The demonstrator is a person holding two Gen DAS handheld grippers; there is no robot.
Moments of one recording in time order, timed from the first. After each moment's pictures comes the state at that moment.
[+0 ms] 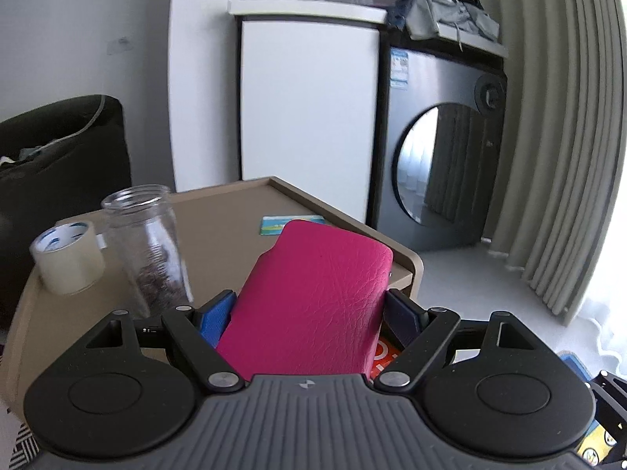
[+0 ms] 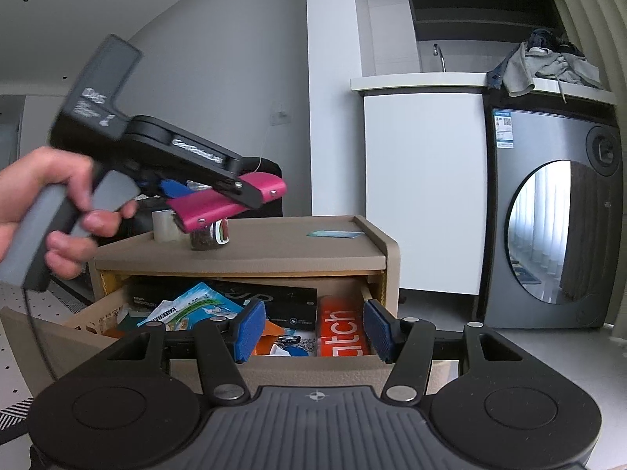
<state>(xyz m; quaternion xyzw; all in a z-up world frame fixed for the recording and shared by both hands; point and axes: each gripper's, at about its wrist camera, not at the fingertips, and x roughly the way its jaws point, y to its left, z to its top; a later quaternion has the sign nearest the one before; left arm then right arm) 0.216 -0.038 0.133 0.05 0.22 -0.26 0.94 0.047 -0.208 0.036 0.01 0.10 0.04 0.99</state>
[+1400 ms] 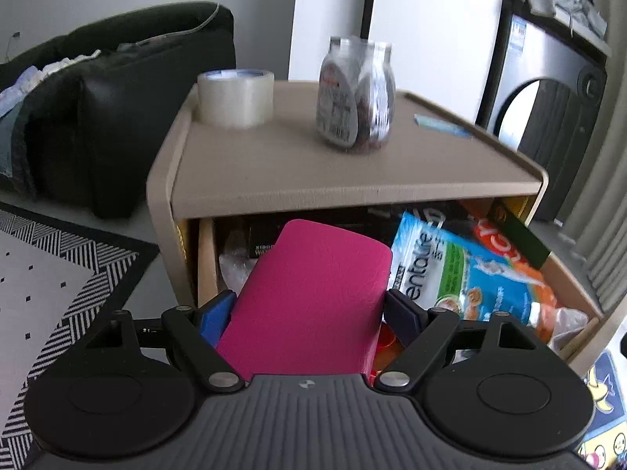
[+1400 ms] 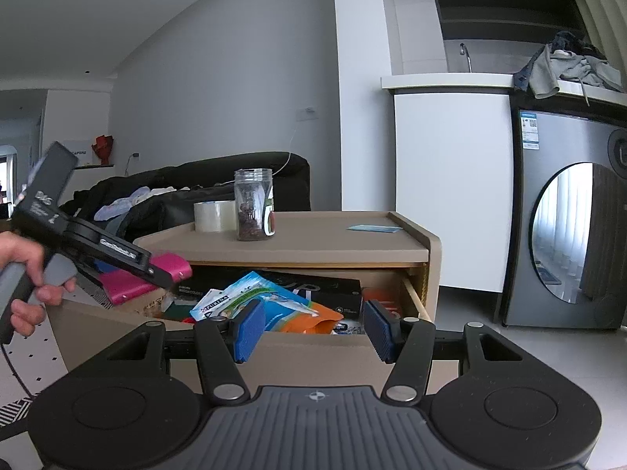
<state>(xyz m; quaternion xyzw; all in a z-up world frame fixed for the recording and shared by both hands) 0.202 0.093 0.063 0.00 0.34 -0.13 0.93 0.025 -0.176 0.036 0.01 0.11 0.08 0.99</state>
